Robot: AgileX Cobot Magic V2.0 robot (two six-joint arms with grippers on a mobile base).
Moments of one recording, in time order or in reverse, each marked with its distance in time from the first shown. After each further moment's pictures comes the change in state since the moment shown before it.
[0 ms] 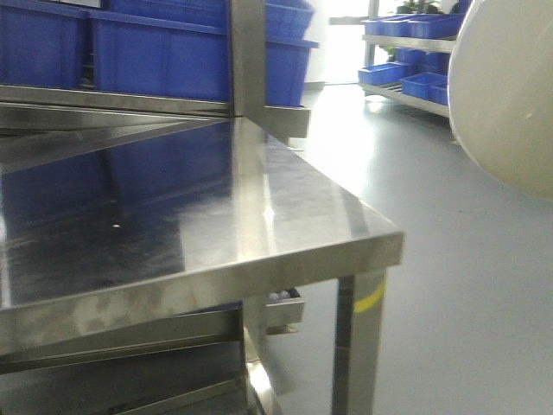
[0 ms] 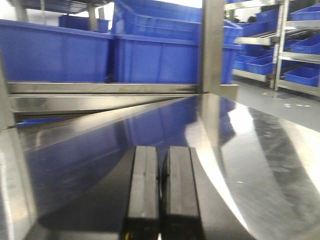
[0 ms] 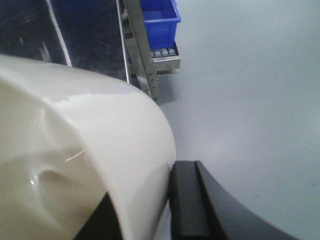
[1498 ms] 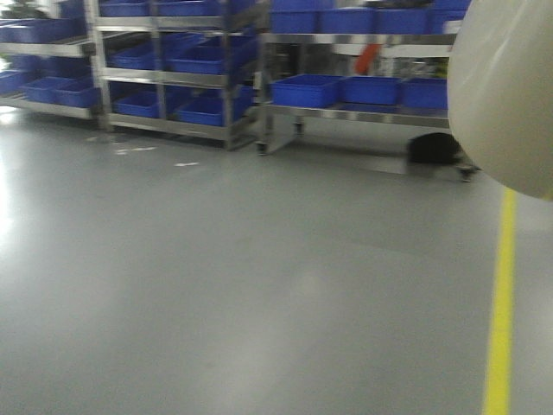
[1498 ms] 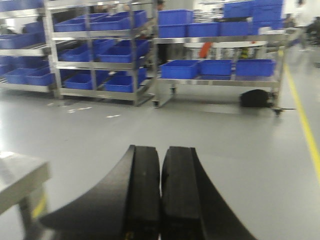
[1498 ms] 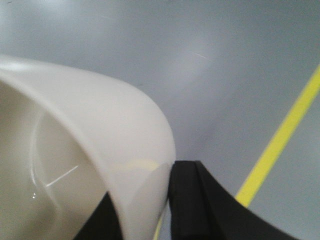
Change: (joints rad) left arm 0.000 0.000 0.000 0.000 0.000 0.000; right arm 0.000 0.000 0.000 0.000 0.000 0.000
